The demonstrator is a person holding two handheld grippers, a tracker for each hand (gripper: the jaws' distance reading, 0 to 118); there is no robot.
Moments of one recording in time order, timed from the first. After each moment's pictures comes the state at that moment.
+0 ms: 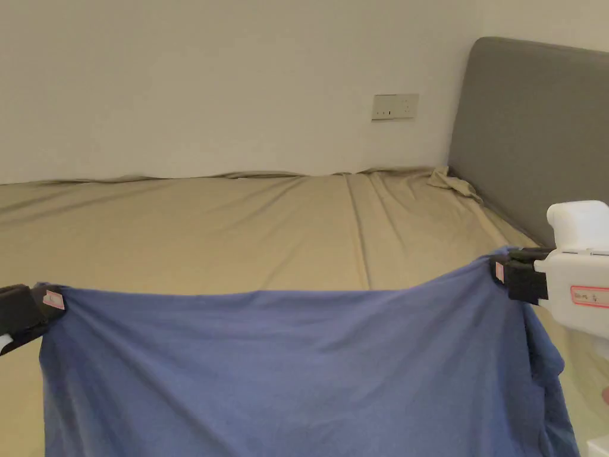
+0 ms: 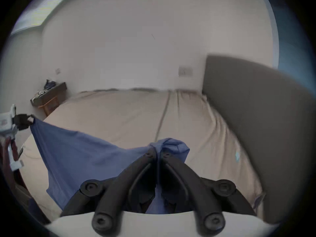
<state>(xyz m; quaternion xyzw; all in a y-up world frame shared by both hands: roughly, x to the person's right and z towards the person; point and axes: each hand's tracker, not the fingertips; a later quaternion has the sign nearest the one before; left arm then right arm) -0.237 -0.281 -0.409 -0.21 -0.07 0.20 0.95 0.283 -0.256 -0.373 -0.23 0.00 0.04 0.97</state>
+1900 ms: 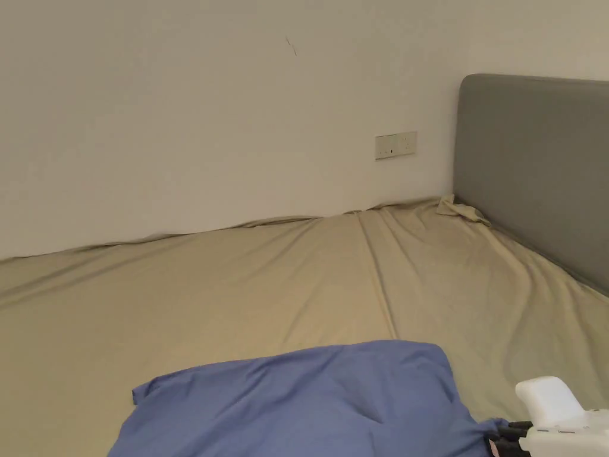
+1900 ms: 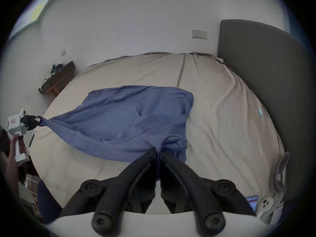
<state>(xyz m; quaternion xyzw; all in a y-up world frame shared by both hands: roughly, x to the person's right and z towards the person) -0.367 -0.403 -0.315 -0.35 -0.06 0.34 0.87 0.254 -0.401 -0.299 -0.39 0.05 -0.03 0.92</state>
